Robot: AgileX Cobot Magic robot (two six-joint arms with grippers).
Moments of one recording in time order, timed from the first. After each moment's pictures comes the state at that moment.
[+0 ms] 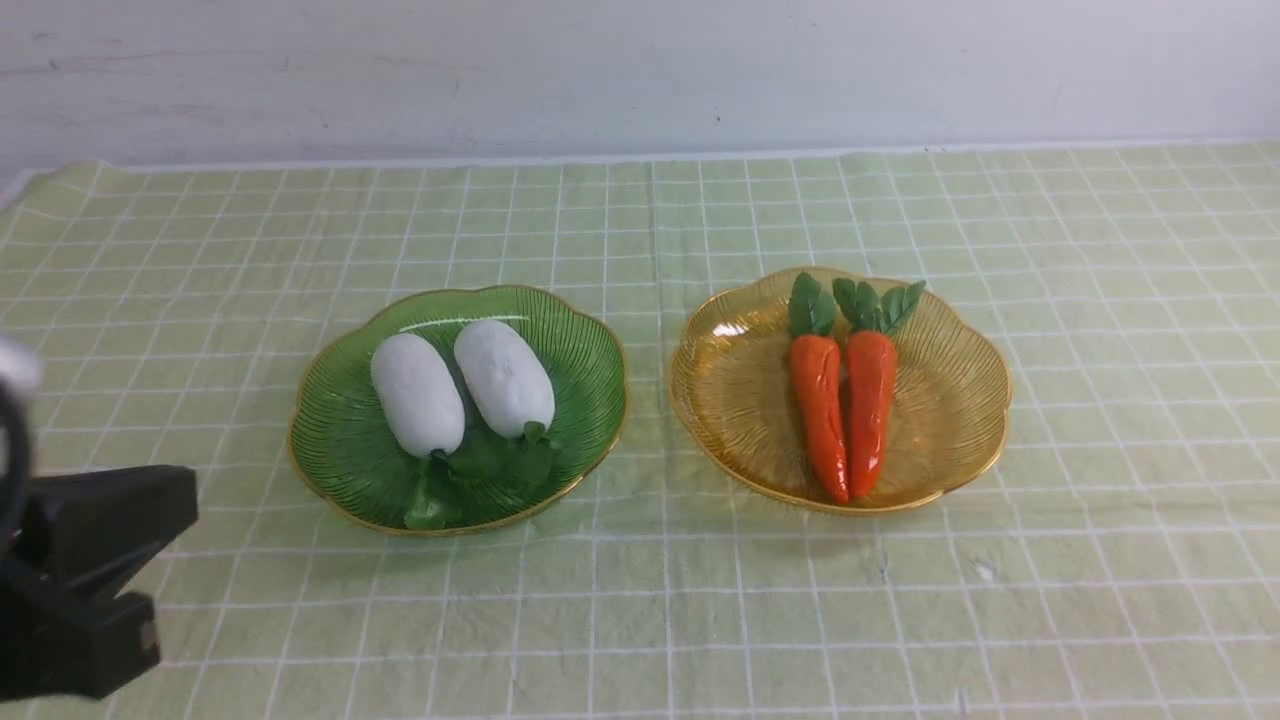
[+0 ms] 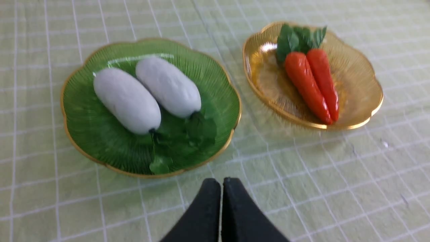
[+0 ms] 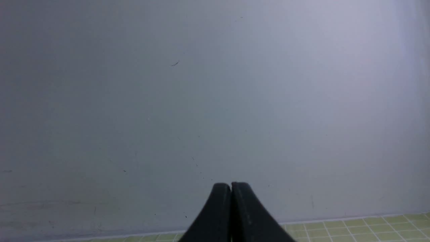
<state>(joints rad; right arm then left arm) 0.07 0.00 -0.18 0.39 0.06 -0.26 -0.25 0.52 -0.62 -0.24 0.60 0.07</state>
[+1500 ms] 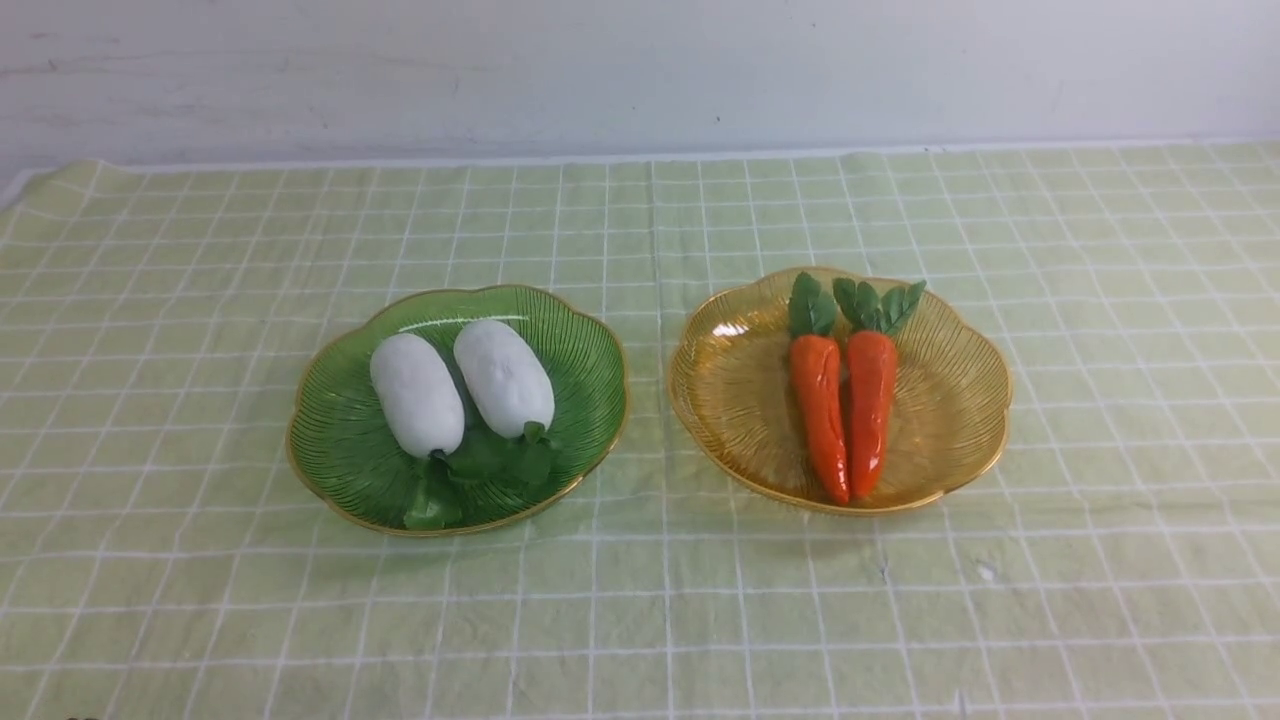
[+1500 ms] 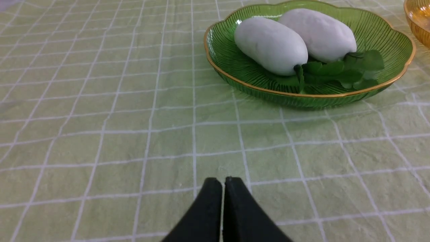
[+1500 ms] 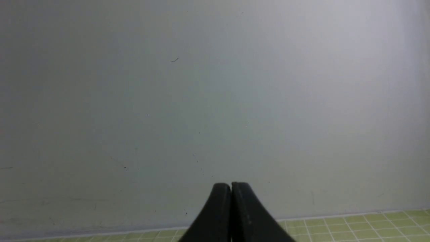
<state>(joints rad) 0.07 0.00 -0.18 0.39 0.06 -0.26 -0.03 -0.01 0.03 -0.06 0.38 0.10</state>
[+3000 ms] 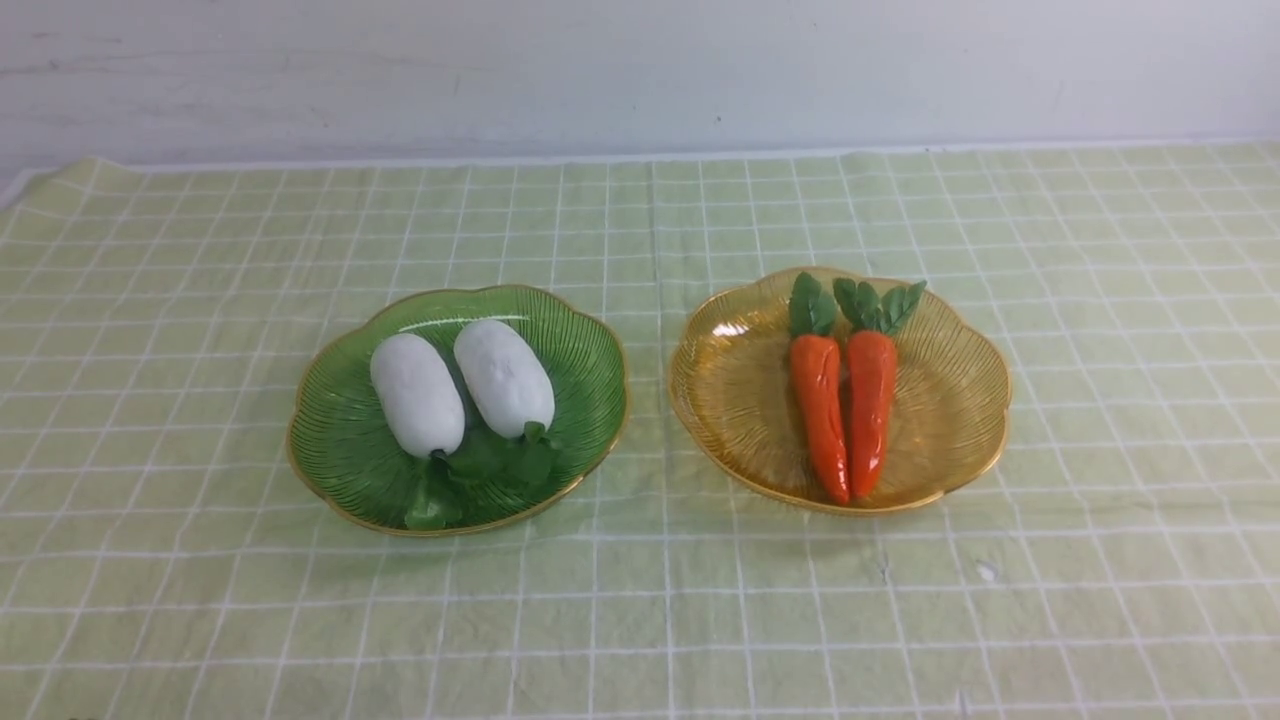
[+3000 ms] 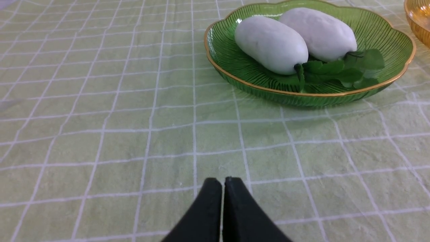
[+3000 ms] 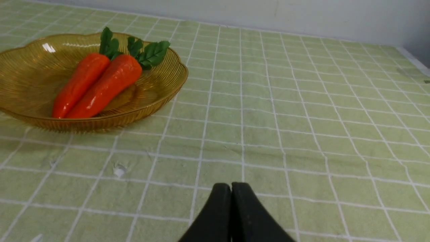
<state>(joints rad) -0.03 -0.01 0.02 0.09 0.40 -0.20 -0.03 -0.01 0.03 -0.06 0.38 0.10</state>
